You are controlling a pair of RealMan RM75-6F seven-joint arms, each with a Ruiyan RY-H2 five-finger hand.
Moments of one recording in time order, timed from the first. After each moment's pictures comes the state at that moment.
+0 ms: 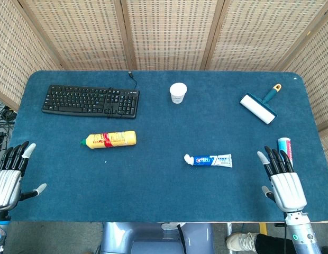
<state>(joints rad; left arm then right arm) -0.09 -1.13 -0.03 -1.78 1.55 1.53 0.16 0.13 -1.25 0.04 -1.58 -1.63 1.53 -0.17</state>
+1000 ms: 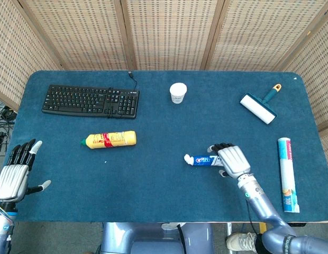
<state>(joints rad) -0.14 -1.17 -0.06 -1.73 1.44 1.42 0.17 0.51 -1.43 0.21 -1.57 -1.28 0.97 -0.31</state>
